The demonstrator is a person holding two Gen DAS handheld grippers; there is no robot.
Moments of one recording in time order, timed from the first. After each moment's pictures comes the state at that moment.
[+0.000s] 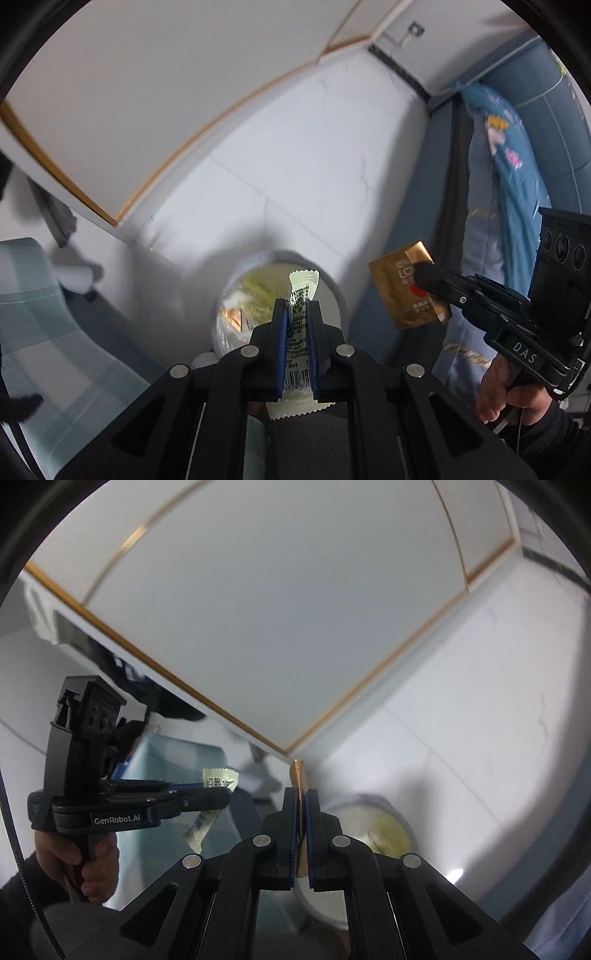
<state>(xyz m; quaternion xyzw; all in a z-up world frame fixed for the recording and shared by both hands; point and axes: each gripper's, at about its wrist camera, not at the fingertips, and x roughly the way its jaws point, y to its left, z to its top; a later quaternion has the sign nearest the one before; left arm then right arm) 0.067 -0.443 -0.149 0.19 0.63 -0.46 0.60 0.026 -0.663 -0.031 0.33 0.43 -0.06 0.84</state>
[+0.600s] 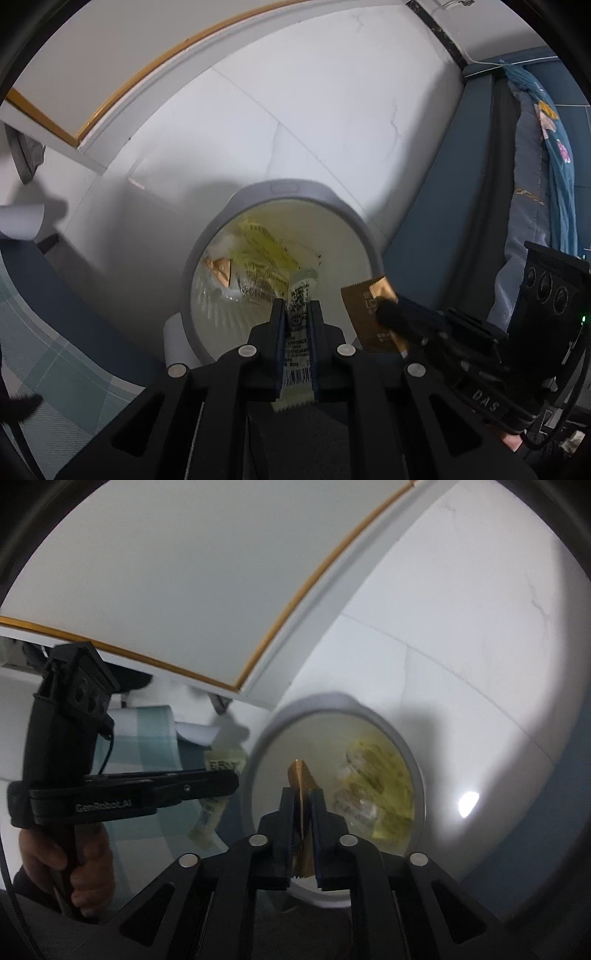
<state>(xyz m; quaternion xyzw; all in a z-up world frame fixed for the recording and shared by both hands) 0.069 -0.450 -0.237 0.19 0.72 -0.40 0.53 0.030 -0.650 -0.149 0.42 0.51 -0.08 0.75</state>
